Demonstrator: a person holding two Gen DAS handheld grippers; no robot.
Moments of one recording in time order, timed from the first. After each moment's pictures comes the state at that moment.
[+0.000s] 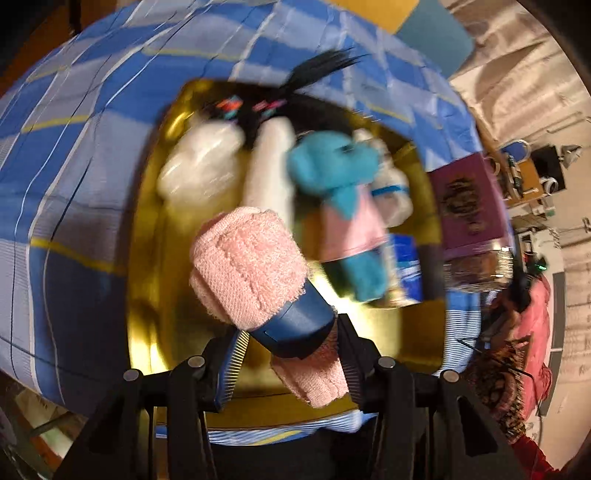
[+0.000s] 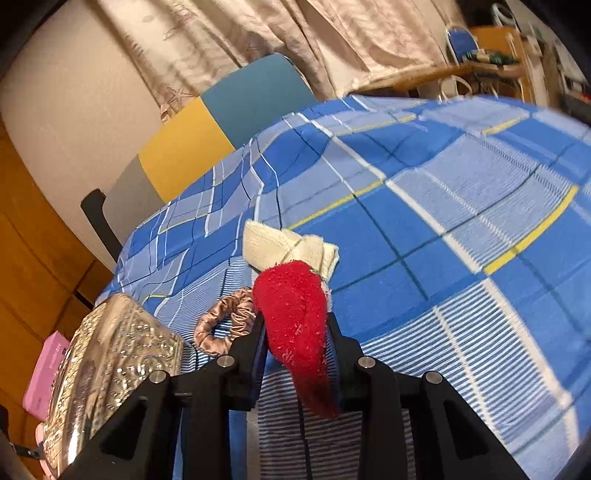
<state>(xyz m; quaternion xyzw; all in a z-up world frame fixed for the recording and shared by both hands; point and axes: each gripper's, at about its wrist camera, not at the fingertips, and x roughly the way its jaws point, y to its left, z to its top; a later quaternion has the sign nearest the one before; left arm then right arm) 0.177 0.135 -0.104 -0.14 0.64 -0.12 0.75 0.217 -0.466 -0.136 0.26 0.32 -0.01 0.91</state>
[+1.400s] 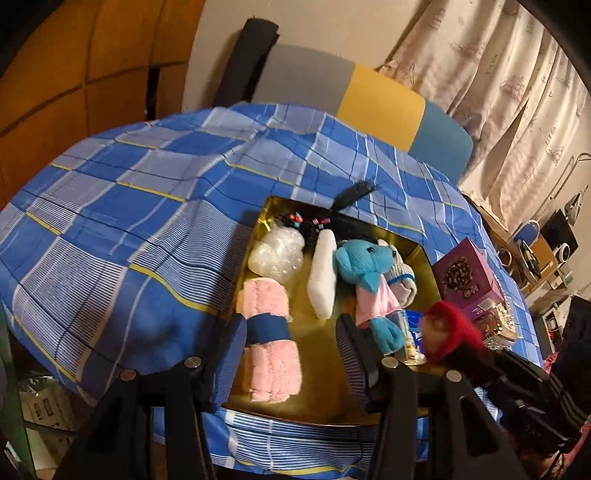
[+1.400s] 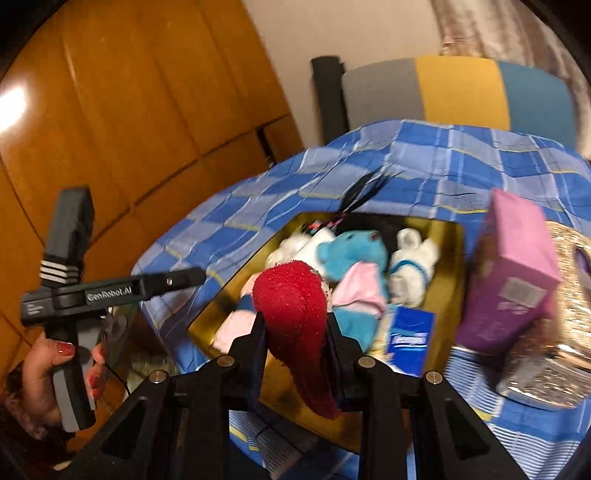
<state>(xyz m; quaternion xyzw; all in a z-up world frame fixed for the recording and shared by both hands) 0.087 0.170 -0.048 -0.16 0.41 -0.01 0.90 0.108 -0.072 -0.057 0.02 0.39 0.34 0.86</state>
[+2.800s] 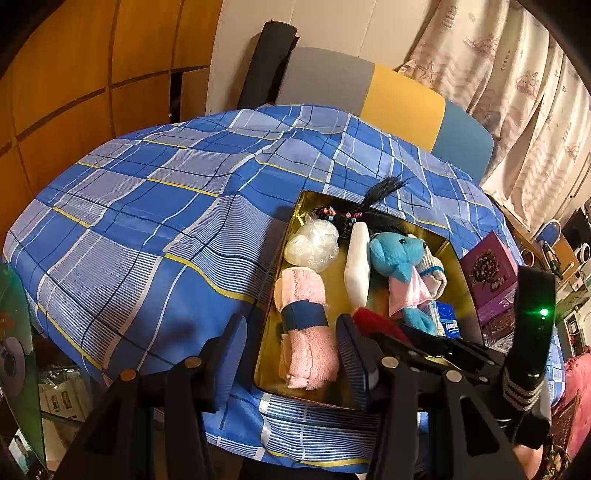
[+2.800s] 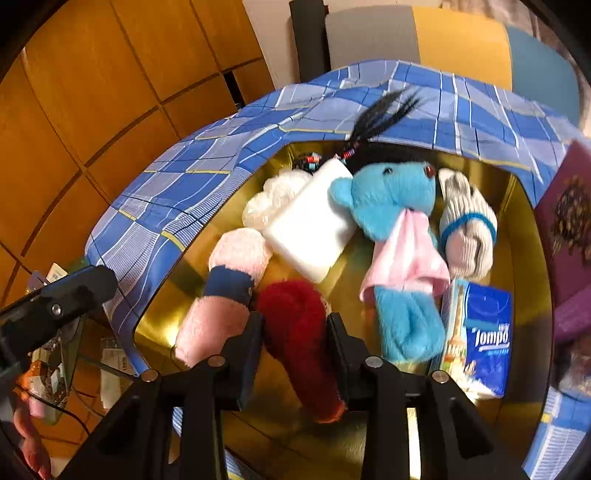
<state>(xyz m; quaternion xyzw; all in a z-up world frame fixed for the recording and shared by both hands) 0.070 0.182 -0.057 -0.14 0.41 0.04 0.90 0.151 -0.003 -0.121 0.00 0.47 0.27 0.84</state>
